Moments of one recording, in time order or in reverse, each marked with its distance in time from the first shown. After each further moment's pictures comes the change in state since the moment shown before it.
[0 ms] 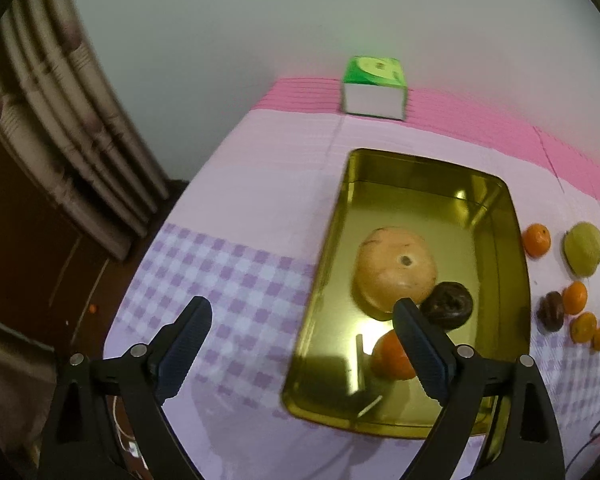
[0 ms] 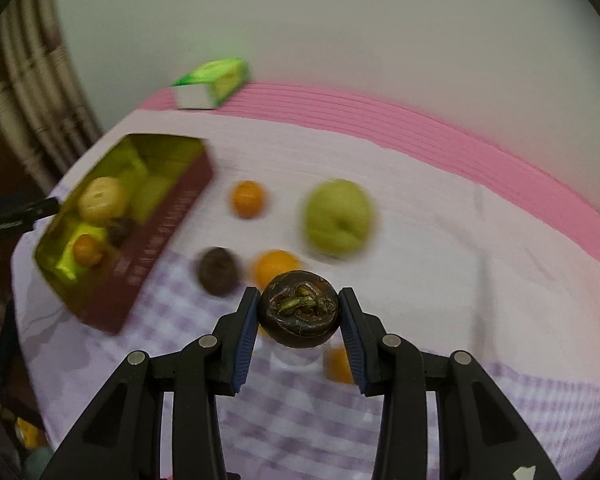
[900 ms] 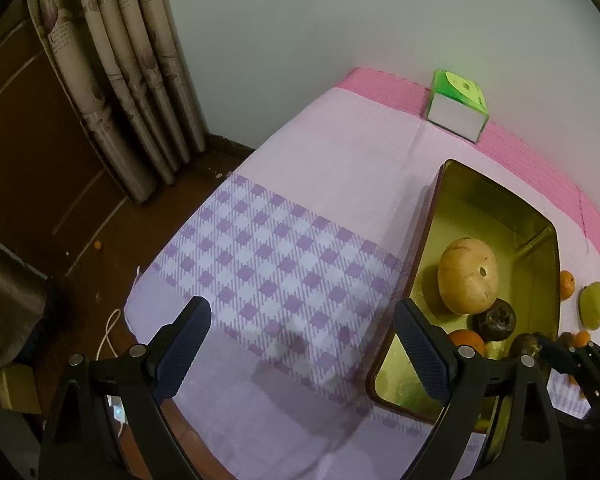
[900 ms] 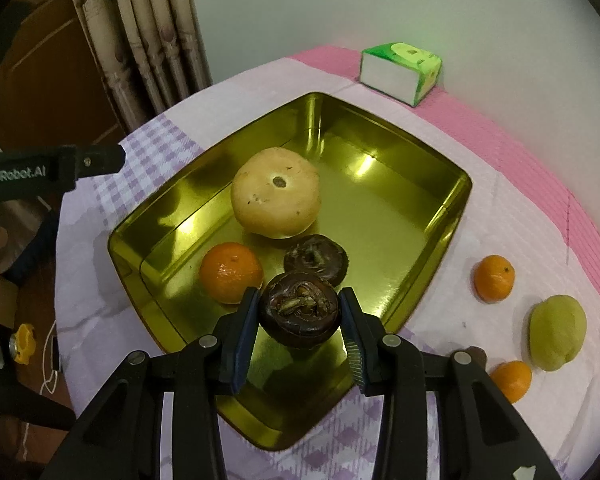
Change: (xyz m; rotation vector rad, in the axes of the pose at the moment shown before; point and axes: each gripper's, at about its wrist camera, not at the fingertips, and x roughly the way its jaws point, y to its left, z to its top) left arm 0.003 0.067 -0.015 -0.242 0.065 0.030; right arm 0.073 0.184 0.036 -0.323 0.083 0.182
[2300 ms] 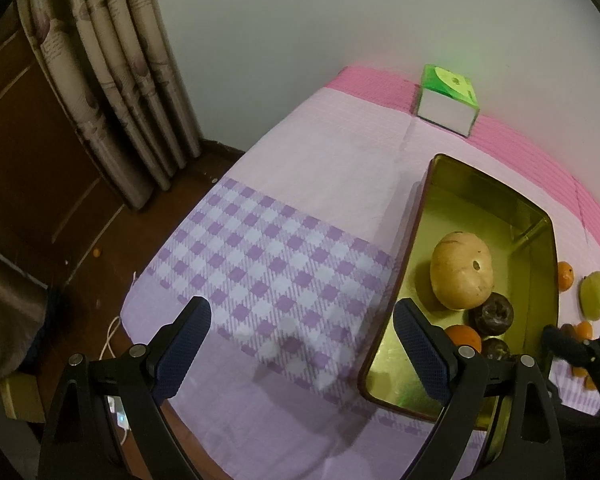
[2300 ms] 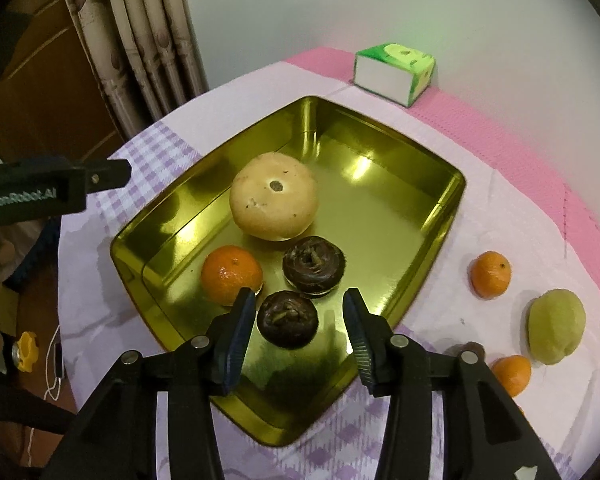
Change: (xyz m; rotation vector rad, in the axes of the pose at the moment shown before) left arm -0.002 -0.010 -0.004 0.036 -0.014 -0.002; right arm -0.011 -0.003 0.000 0.031 -0.021 0.000
